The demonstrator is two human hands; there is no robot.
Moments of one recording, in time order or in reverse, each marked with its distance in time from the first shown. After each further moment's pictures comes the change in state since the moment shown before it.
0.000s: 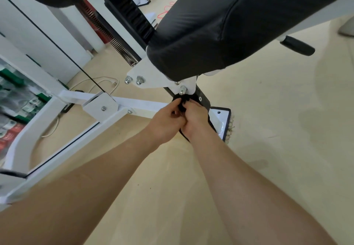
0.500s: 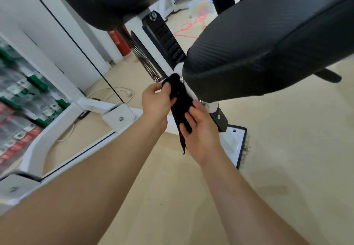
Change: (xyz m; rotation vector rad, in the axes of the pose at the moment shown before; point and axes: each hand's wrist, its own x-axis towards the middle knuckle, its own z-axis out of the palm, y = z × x) left_hand 0.034 0.035 -0.064 -0.672 0.530 -0.034; right_hand -0.047 0.007 0.022 0.008 -0.367 -0.035
